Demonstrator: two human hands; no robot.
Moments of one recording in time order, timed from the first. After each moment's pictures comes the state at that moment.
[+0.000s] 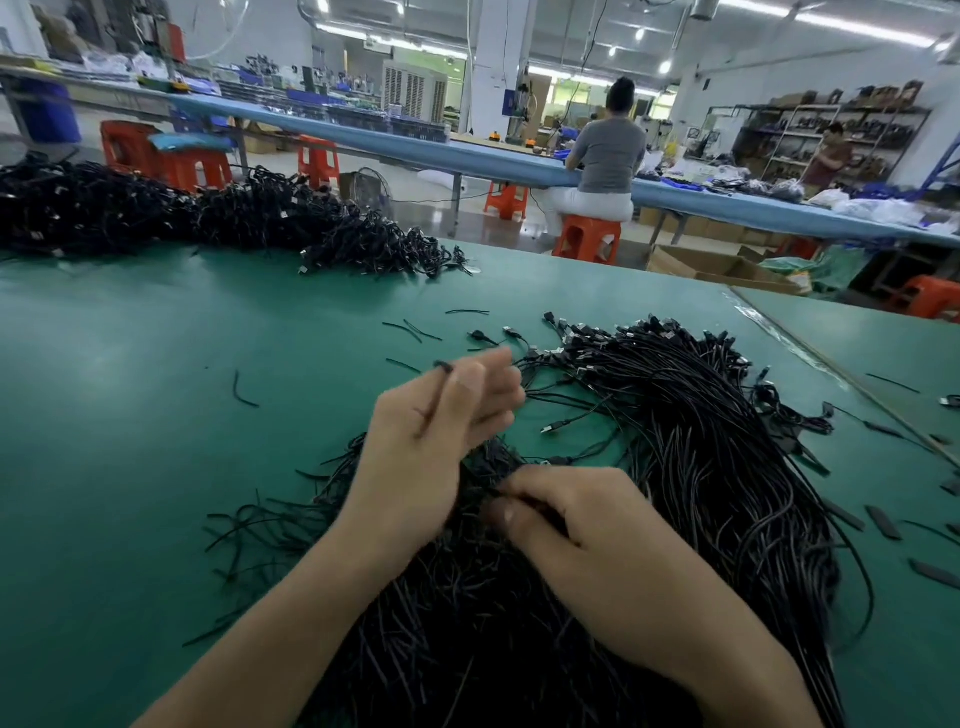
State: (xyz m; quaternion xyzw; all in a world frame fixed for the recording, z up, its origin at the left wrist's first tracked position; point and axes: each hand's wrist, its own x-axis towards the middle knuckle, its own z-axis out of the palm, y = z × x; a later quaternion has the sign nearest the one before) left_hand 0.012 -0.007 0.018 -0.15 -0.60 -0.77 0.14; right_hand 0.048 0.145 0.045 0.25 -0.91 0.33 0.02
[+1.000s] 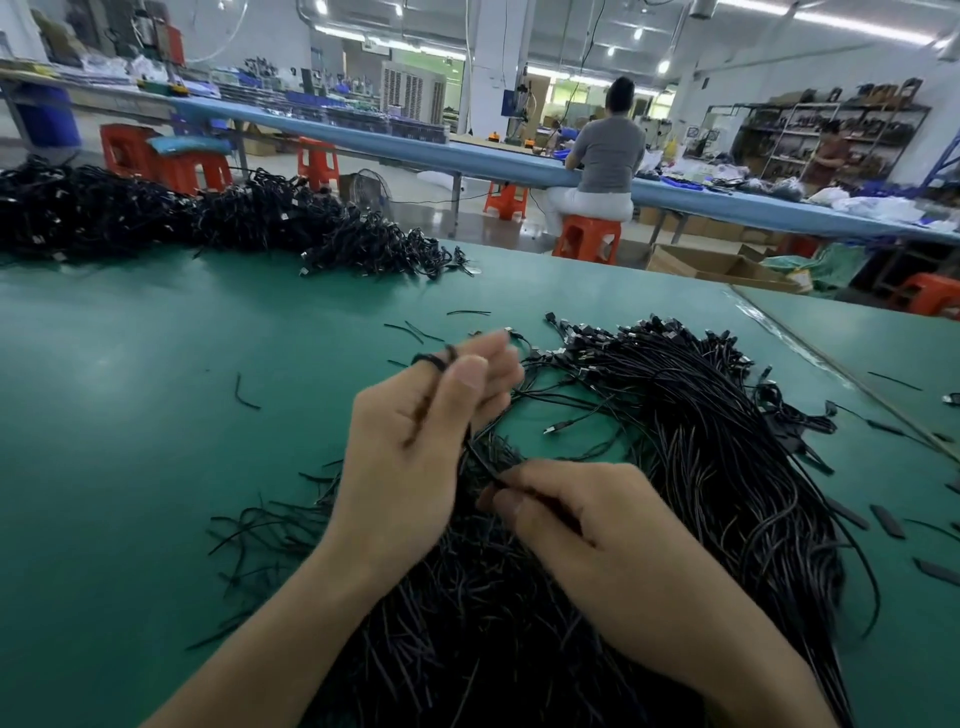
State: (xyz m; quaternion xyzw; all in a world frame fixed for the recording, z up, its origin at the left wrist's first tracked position) left_hand 0.023 -0.011 0.027 -0.19 -0.60 -0.74 0.22; right_hand 0.052 0.143 0.049 0.28 -0.88 0.38 0.03
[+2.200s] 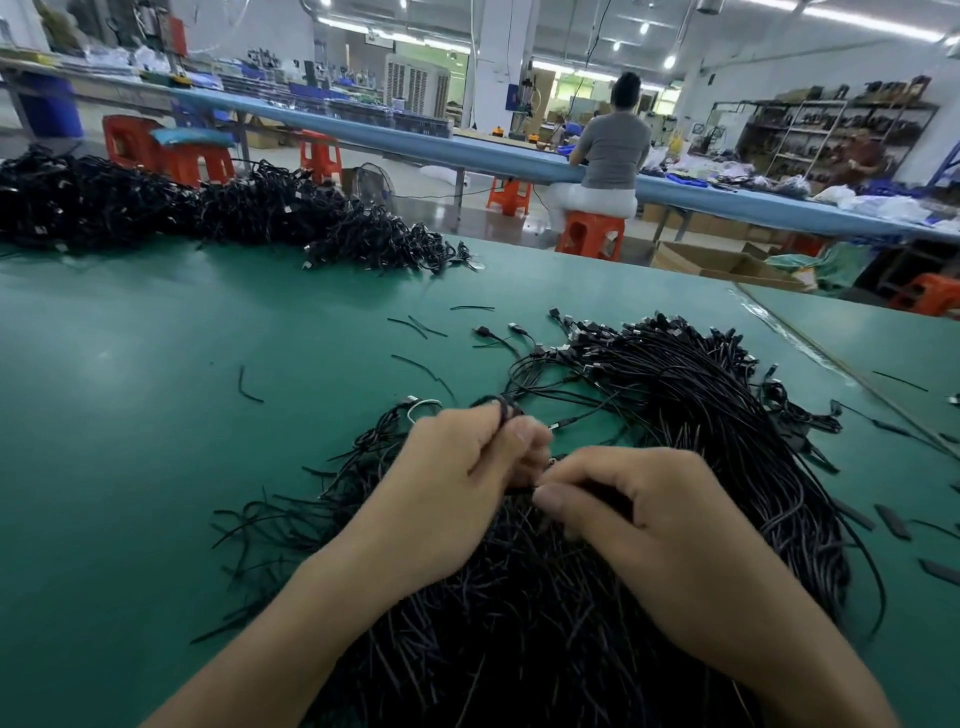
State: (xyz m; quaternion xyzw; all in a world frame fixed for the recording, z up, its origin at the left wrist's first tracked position) left_hand 0.022 -0.010 0.021 -0.17 -0.80 -0.56 0.08; right_hand 0.054 0.160 0.059 0.25 -0.90 0.36 0.09
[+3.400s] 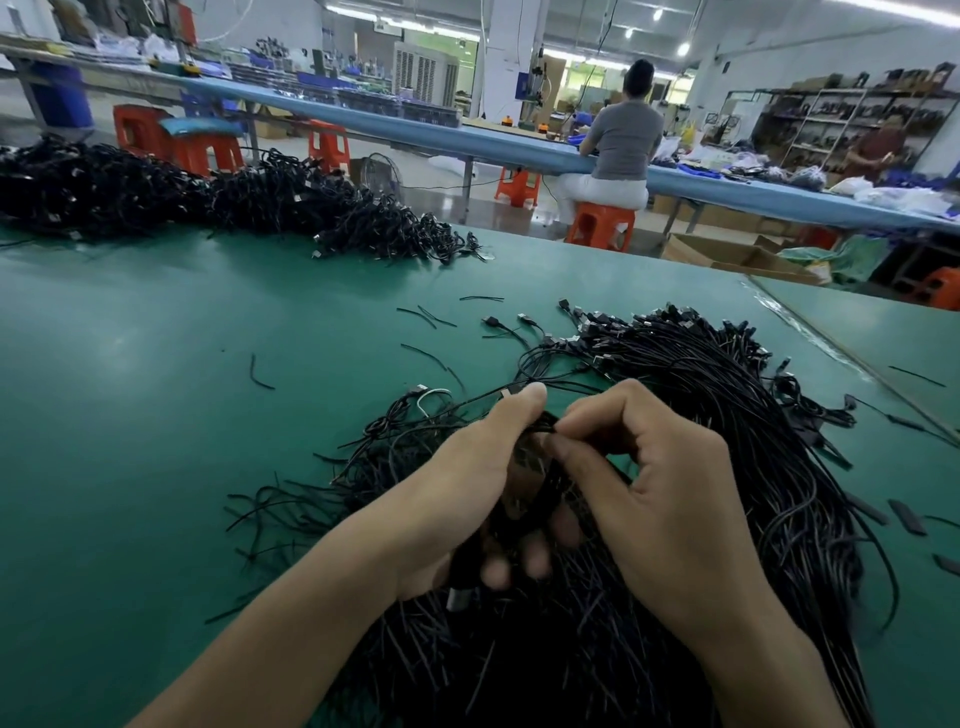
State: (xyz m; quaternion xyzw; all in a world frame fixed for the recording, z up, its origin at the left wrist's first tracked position) left_hand 0.033 -0.009 0.034 -0.06 -0.68 -0.68 -0.26; right_hand 0.044 0.143 0.043 0.23 -0.84 0.42 0.25
